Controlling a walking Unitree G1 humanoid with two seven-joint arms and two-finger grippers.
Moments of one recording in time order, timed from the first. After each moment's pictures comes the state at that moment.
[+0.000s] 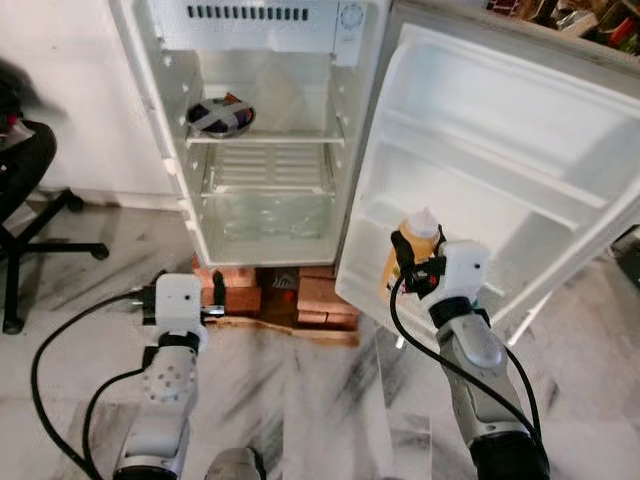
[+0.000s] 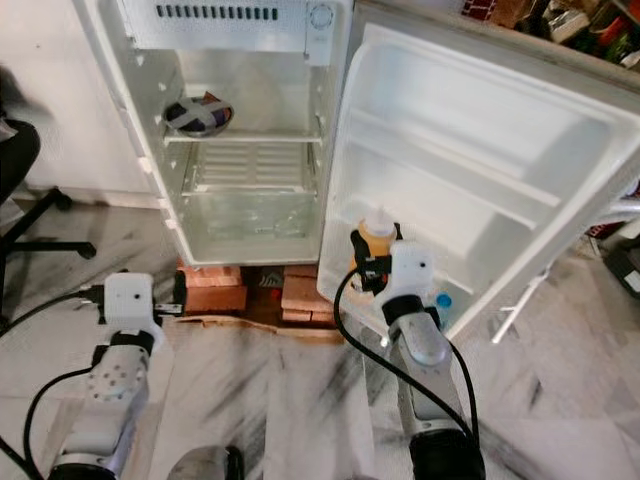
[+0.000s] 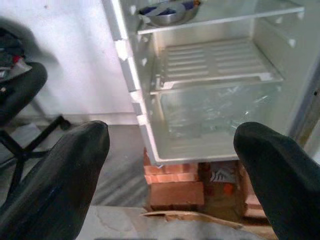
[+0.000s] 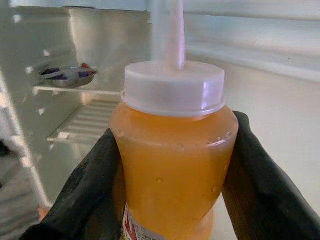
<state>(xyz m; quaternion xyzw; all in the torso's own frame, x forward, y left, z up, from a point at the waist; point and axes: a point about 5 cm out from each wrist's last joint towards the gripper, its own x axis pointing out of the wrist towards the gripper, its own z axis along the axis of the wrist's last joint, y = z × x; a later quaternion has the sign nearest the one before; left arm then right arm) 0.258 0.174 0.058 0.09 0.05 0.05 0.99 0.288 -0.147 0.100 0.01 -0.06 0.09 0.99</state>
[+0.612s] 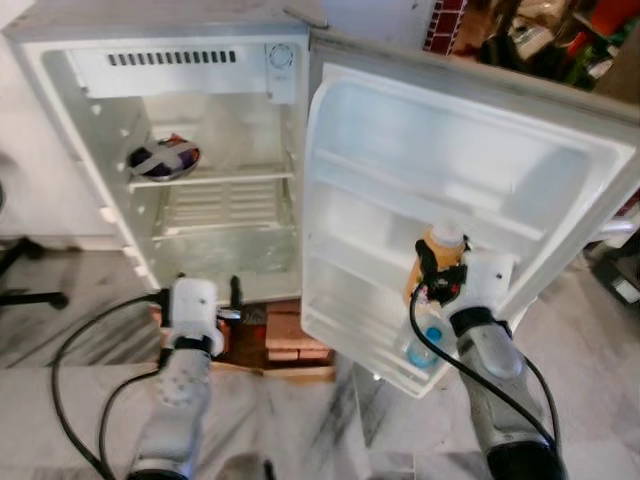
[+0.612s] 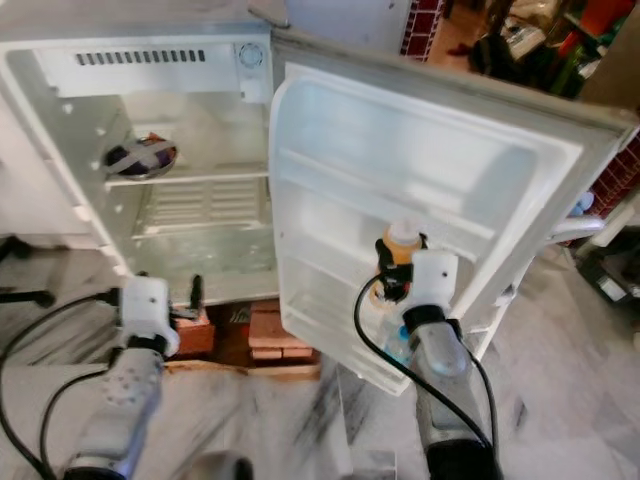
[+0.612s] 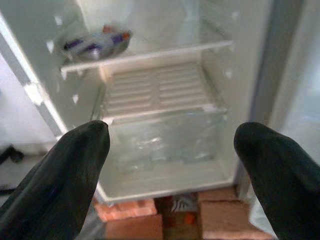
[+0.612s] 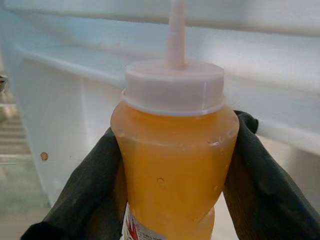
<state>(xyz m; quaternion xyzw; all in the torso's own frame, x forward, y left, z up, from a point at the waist) 0.258 0.170 0.056 0.08 0.06 0.04 0.99 0.281 -0.159 0.089 0.01 -0.05 0.06 1.00</state>
